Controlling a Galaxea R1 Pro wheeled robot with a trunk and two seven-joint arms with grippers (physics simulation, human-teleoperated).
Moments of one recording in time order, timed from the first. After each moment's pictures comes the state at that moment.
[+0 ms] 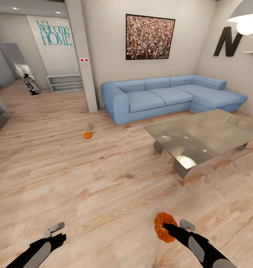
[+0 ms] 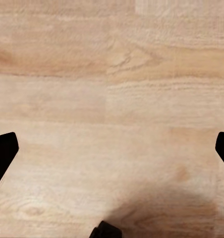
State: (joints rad) left arm -0.38 0.32 -0.46 -0.72 0.98 0.27 0.39; right arm -0.54 -0.10 0.03 -0.33 -0.51 0.19 0.18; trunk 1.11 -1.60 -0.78
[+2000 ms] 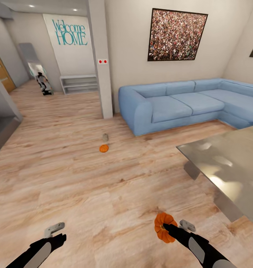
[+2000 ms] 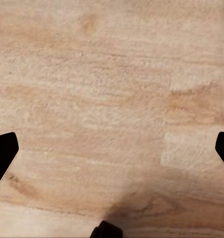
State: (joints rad) left arm -0.38 0.32 -0.47 -0.72 0.98 0.27 0.39; right arm -0.54 -0.10 0.03 -0.32 -0.52 0.17 0.19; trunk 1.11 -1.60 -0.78
